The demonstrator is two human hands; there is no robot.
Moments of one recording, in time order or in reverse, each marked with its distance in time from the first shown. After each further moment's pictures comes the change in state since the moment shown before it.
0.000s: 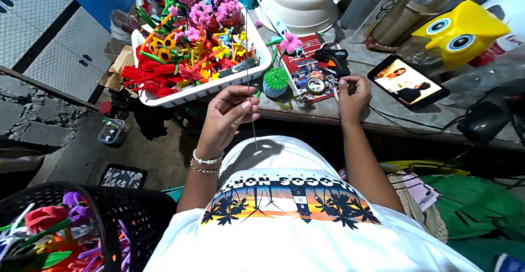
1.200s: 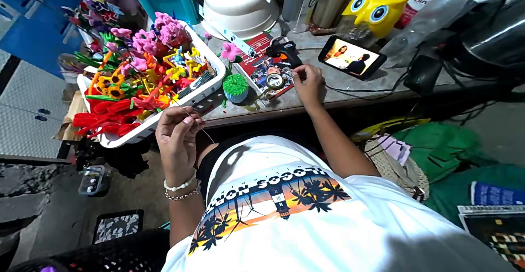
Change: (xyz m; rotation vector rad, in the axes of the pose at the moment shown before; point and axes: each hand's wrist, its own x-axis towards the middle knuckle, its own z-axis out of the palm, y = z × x) left_hand 0.006 -0.006 -0.016 0.152 0.145 0.171; right_hand 0.000 0.001 0.003 -0.168 -0.024 0.087
